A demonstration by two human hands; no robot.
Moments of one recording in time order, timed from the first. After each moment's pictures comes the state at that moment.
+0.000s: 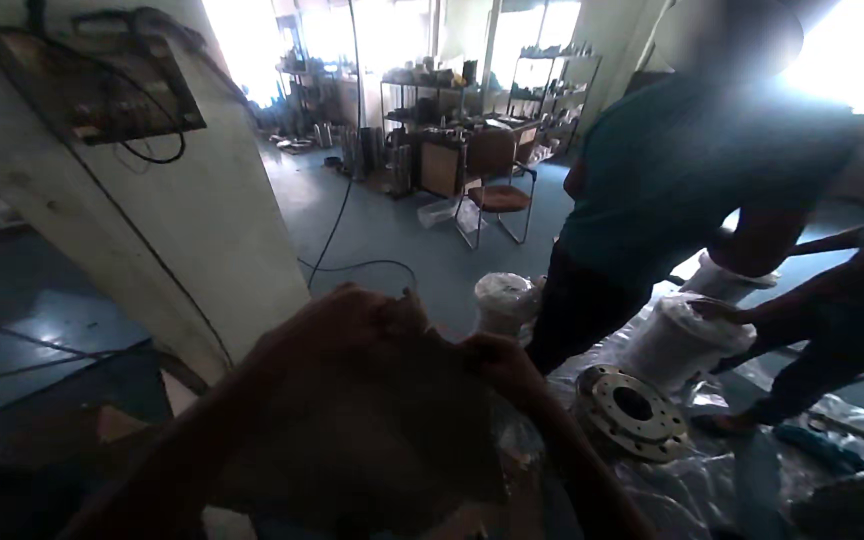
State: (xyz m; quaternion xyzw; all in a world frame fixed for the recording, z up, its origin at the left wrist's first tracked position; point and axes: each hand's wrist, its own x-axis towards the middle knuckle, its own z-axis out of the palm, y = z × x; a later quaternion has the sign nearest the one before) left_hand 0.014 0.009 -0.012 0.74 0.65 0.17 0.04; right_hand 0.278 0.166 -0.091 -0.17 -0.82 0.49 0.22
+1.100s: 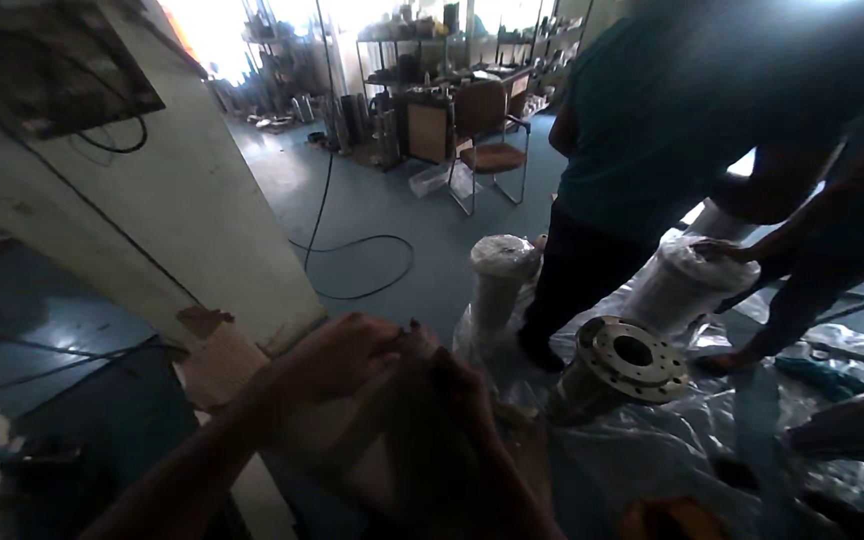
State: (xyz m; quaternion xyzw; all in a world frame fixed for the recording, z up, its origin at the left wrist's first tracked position) left_hand 0.087 -0.022 -0.014 0.75 0.65 0.06 0.11; right_hand 0.272 0.083 -0.204 -0.29 -0.70 0.55 0.34
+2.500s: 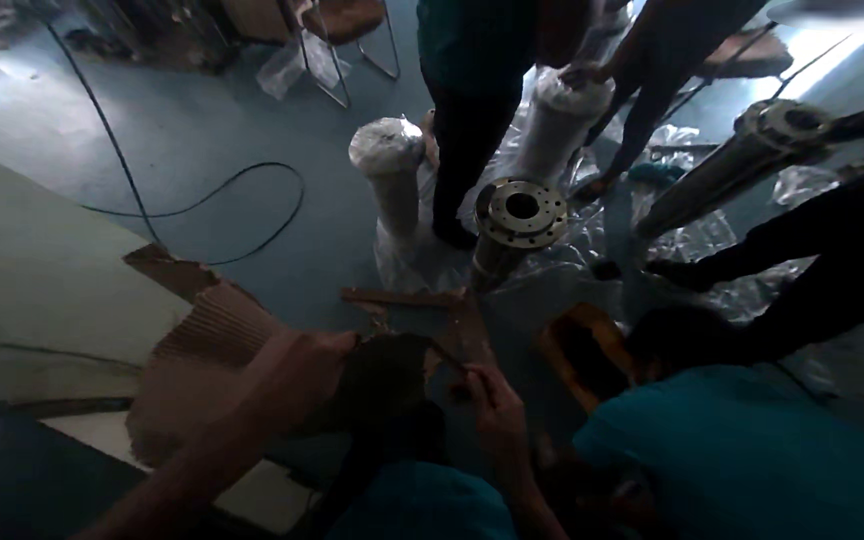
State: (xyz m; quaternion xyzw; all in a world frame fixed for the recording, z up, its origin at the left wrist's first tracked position) left_hand 0.193 0.012 -0.100 0.76 0.63 -0.03 0.16; right_hand 0.447 -0.008 -0.222 -0.53 -0.55 0.50 0.41
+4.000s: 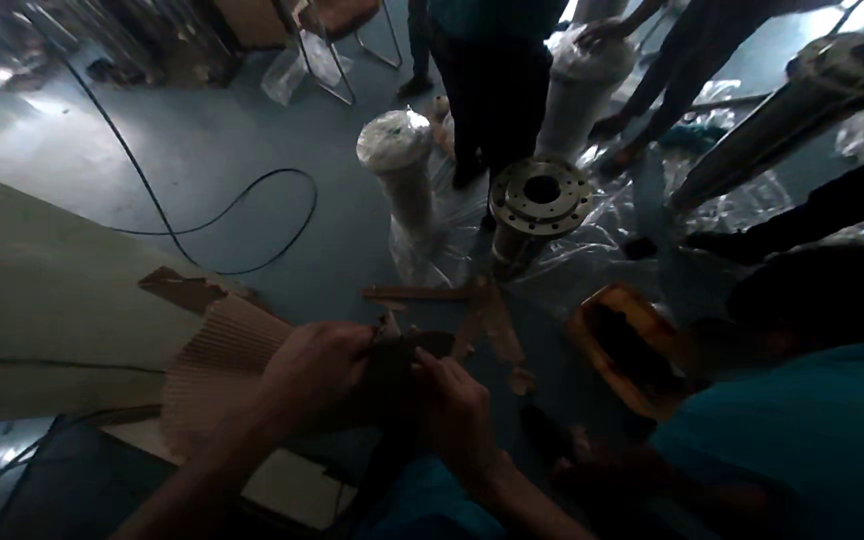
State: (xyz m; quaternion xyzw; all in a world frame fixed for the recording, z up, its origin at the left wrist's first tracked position) left_hand 0.176 0.037 -0.105 0.80 0.57 0.00 0.16; right_hand 0.363 0.004 -0.215 -0.49 -0.71 0.25 0.45
